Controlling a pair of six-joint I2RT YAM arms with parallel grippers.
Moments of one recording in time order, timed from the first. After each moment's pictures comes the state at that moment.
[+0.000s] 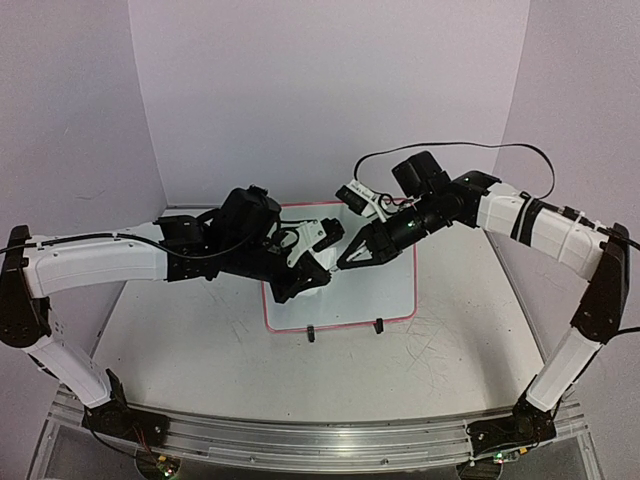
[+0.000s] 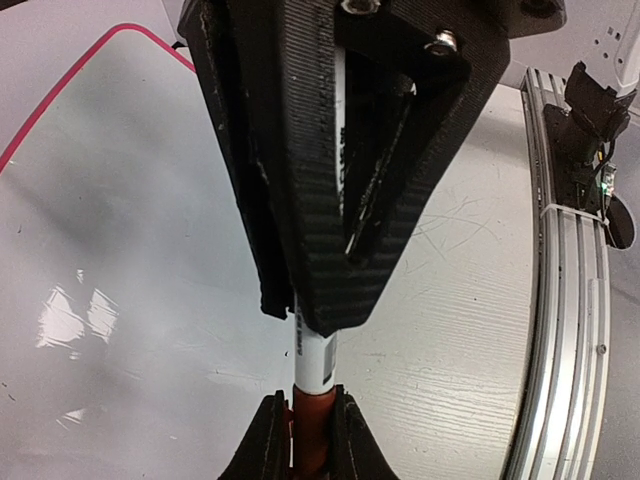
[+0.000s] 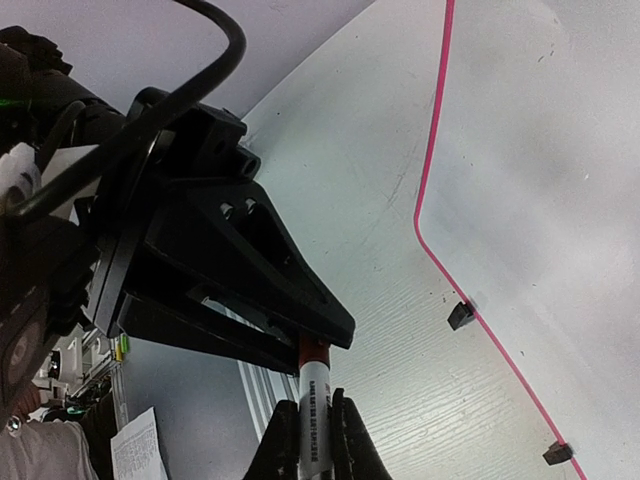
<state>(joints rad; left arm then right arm) -1.04 1.52 1.26 -0.32 0.16 0.21 0.70 1.68 1.56 -0.75 -0.79 0.07</state>
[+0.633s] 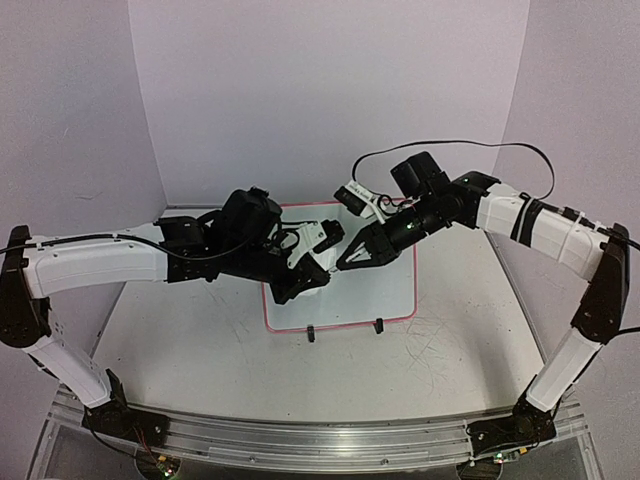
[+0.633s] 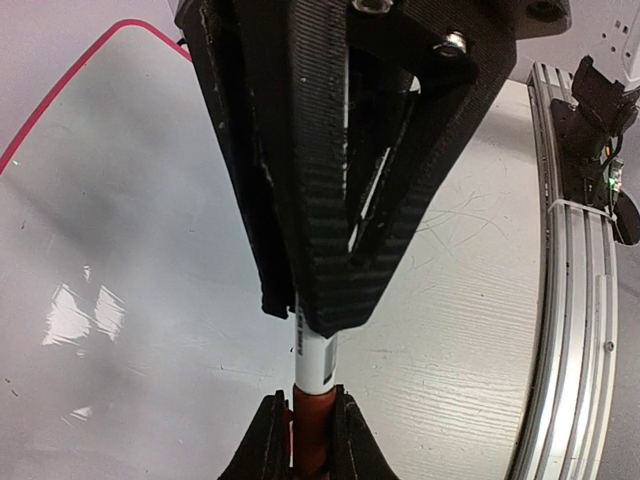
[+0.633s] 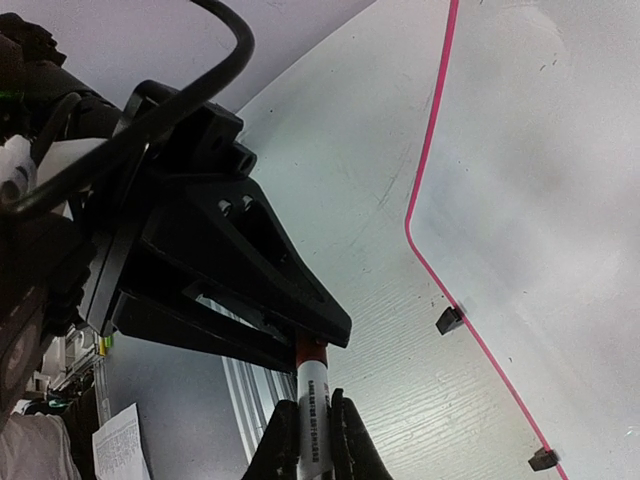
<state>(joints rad) -1.04 1.52 1.26 -0.33 0.13 0.22 0.71 1.68 1.56 -0.75 -0.77 0.03</state>
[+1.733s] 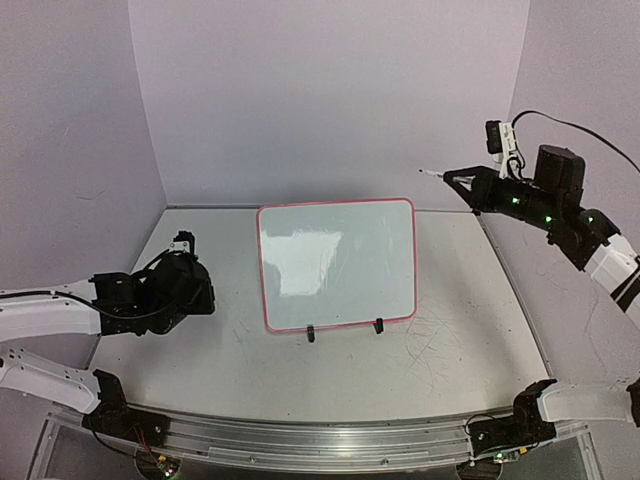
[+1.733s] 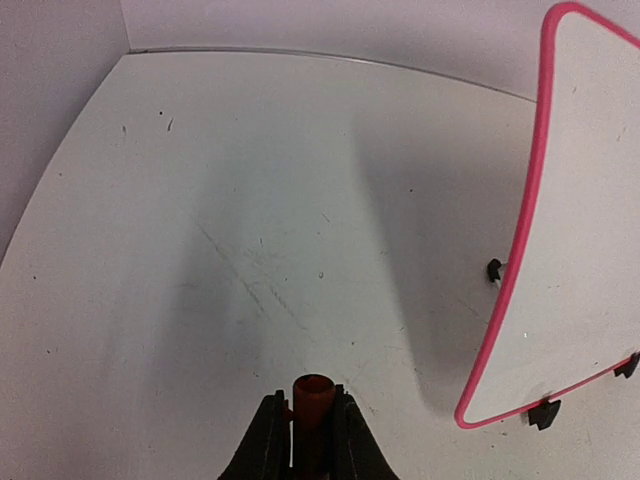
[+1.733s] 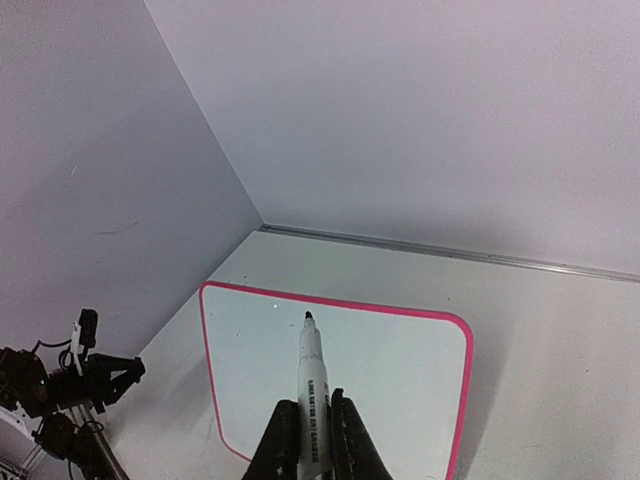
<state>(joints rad) -0.98 1.05 0.70 -0.41 -0.71 -0.71 0.37 1.07 1.15 -0.26 -0.36 0.32</state>
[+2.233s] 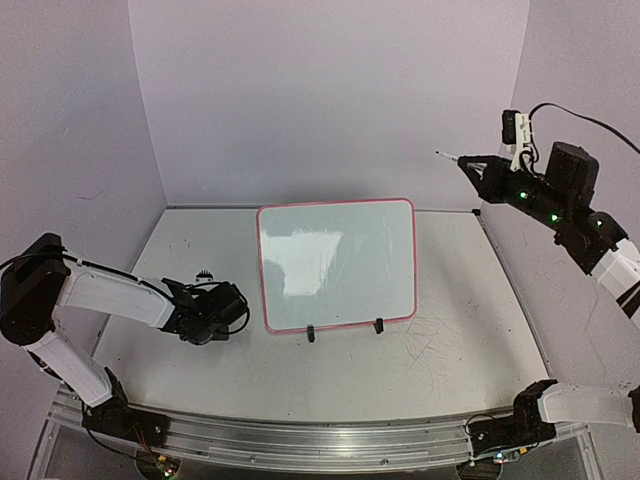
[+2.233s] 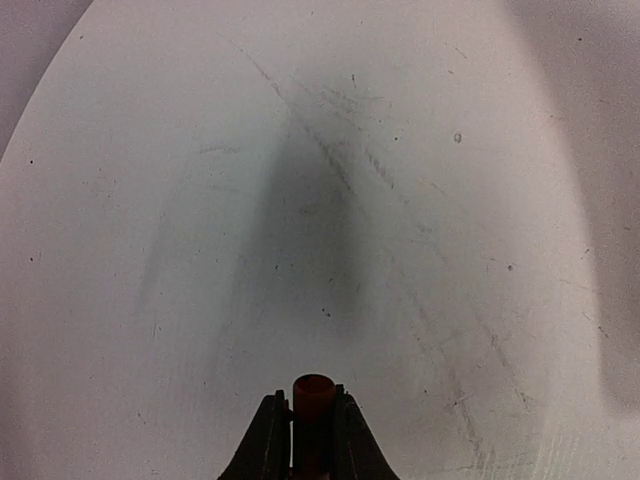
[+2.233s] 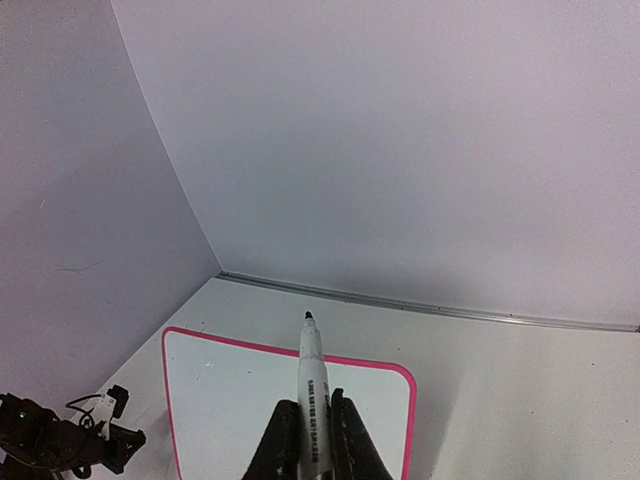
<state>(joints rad) -0.91 1.53 0.71 -0.44 -0.66 -0.92 0.37 1.02 1.15 -0.19 -0.21 0.25</state>
